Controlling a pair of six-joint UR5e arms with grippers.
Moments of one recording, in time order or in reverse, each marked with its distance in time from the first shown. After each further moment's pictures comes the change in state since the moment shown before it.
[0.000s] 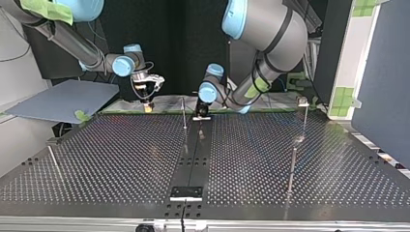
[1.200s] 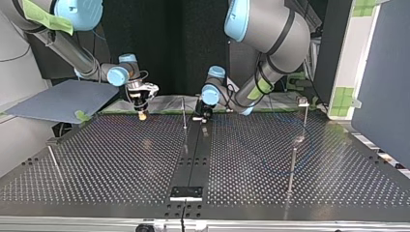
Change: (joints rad) left arm 0.018 0.001 0.003 0.014 -0.041 0.082; right arm -0.048 0.059 -0.134 0.068 -0.036 -0.010
